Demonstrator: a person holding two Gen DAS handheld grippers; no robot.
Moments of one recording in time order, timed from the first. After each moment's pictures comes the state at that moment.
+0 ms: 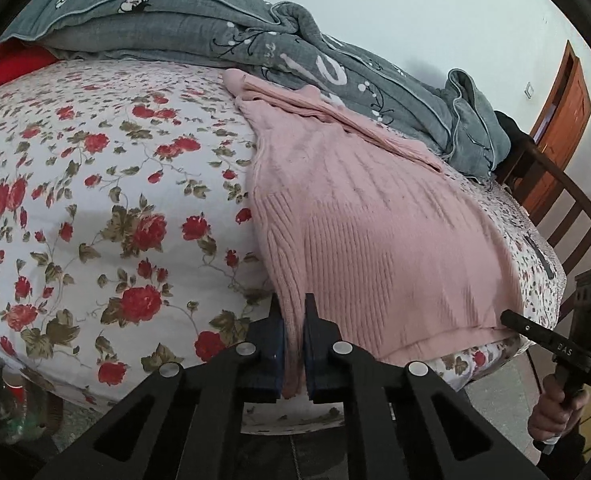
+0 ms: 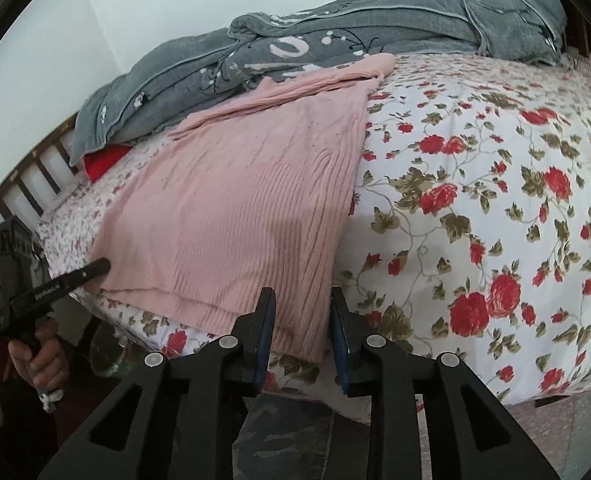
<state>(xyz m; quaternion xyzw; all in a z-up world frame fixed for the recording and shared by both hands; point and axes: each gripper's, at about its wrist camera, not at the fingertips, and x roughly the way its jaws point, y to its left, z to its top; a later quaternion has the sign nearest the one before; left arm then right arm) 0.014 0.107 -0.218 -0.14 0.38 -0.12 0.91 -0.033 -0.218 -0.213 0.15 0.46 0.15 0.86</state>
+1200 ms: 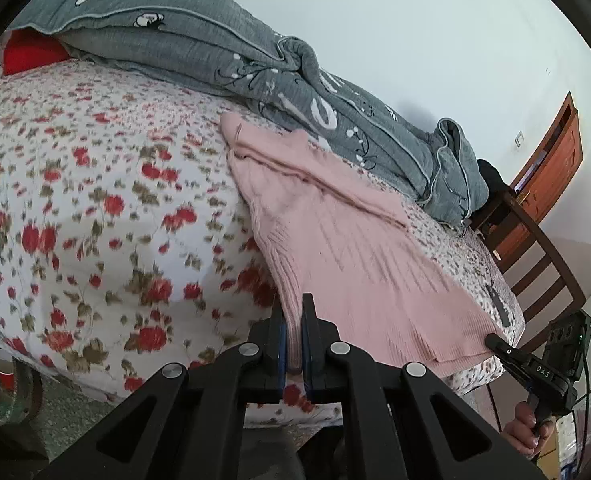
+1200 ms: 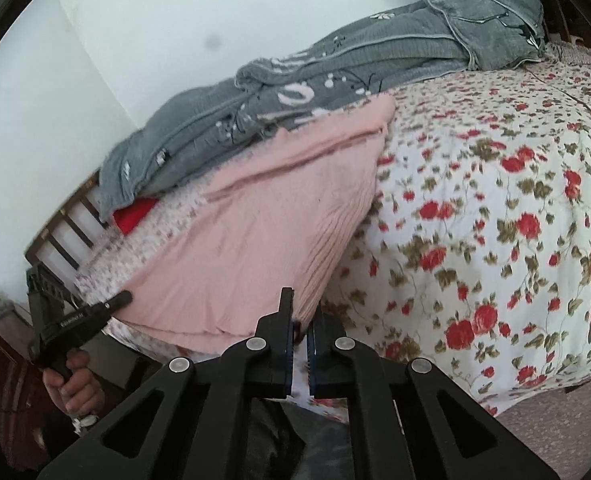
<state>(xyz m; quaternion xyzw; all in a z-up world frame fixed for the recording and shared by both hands) 0.008 0.128 -0.145 -0.22 0.36 -0.13 0.90 -0.036 -0.237 -0.137 0.23 0.41 0.17 0.86</state>
